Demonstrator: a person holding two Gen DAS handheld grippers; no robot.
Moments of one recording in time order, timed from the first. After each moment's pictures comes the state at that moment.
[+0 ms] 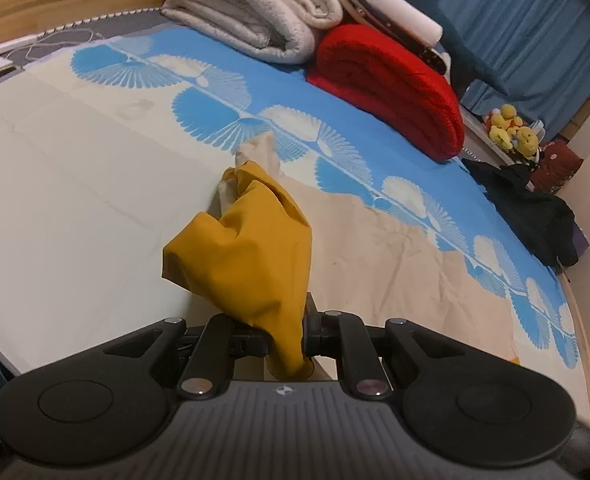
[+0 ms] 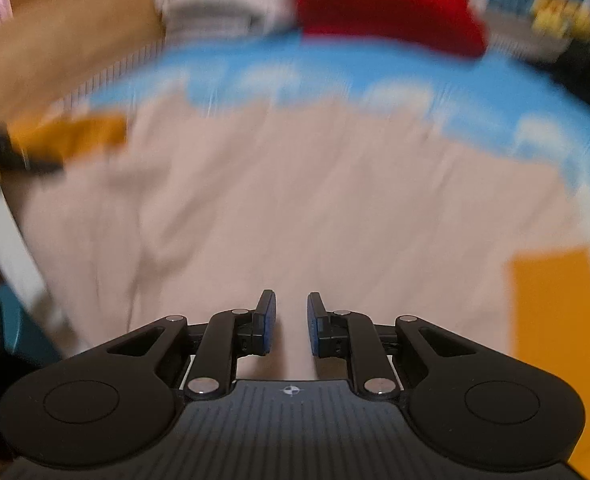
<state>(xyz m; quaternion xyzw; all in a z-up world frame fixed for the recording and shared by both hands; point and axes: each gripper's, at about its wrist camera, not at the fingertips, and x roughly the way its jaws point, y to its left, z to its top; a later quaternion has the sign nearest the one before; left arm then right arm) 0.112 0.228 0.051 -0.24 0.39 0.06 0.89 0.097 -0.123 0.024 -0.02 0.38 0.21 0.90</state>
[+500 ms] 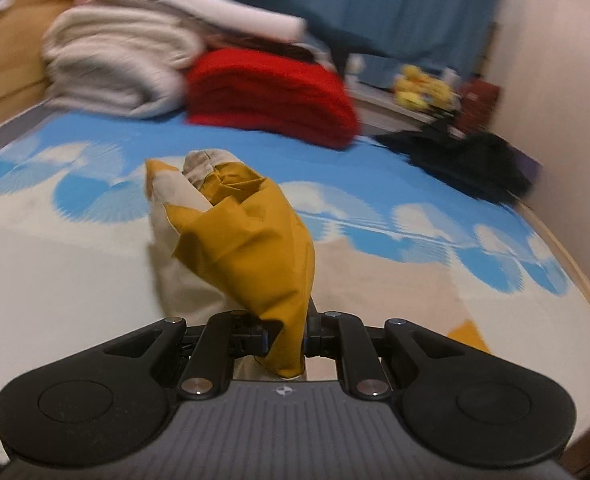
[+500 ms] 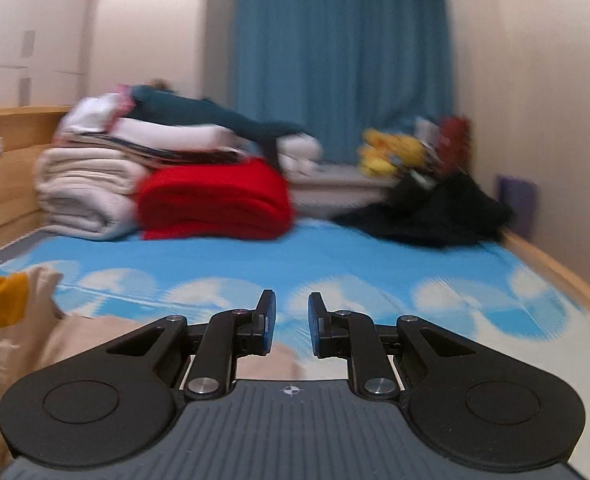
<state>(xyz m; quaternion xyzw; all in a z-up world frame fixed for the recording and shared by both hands) 0.134 0.067 0.094 -0.09 0.33 -0.05 0.94 0.059 -0.370 0.125 0.02 0.18 0.02 0.98</state>
